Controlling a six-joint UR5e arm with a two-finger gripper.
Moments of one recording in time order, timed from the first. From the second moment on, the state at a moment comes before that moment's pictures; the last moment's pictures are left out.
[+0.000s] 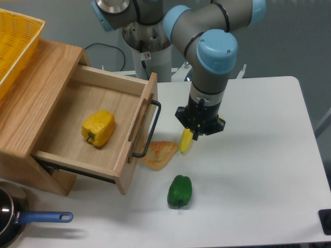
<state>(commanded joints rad) 2.54 -1.79 -1.56 -1.29 1.39 0.85</state>
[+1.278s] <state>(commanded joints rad) 2.44 -1.72 -1.56 -1.38 1.36 0.81</state>
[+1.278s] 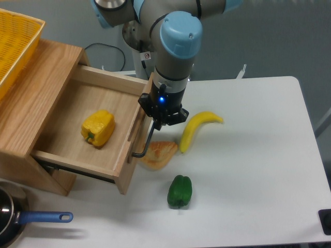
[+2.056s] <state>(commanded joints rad) 2.37 -1.72 -1.57 -1.38 1.36 0.76</state>
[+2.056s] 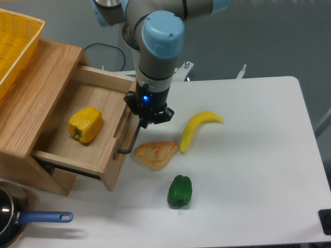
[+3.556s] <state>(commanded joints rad) 2.19 -1.73 -1.57 -1.38 1.36 0.64</state>
